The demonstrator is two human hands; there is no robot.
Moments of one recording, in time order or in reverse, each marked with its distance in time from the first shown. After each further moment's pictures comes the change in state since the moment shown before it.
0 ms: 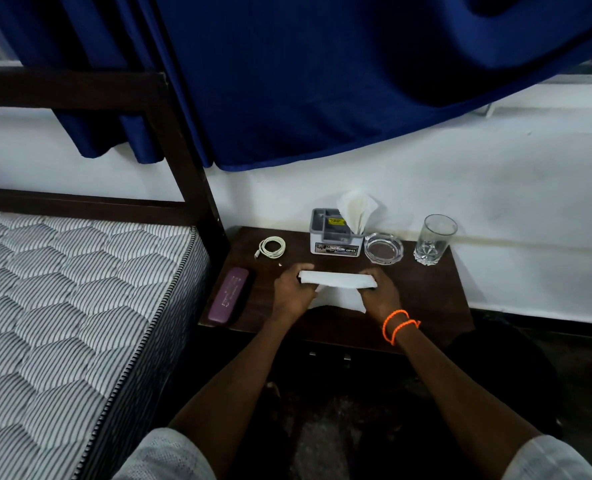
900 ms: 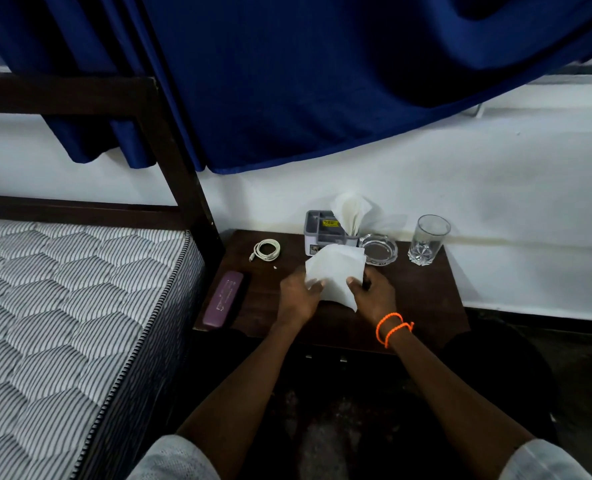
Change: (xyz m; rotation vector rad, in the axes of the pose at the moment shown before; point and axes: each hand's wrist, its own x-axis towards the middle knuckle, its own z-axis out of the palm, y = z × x) left_hand -0.008 0.011 0.013 0.241 -0.012 0.158; right_hand -0.003 -0.004 -0.001 -0.019 0.042 -0.066
